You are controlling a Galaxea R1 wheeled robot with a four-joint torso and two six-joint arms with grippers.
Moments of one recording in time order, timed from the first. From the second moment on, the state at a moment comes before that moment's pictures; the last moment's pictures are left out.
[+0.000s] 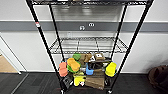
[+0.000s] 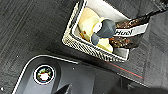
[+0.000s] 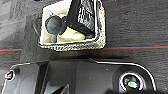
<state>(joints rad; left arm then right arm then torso) 1.41 2.82 -2.41 0.02 -0.33 -0.35 -1.38 2.83 -2.45 -0.15 0.22 0.10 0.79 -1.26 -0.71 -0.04</state>
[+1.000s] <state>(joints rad) 1.38 2.80 -2.41 0.02 -0.30 -0.35 -1.31 2.86 -2.47 -0.16 0.15 0.10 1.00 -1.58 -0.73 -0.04</state>
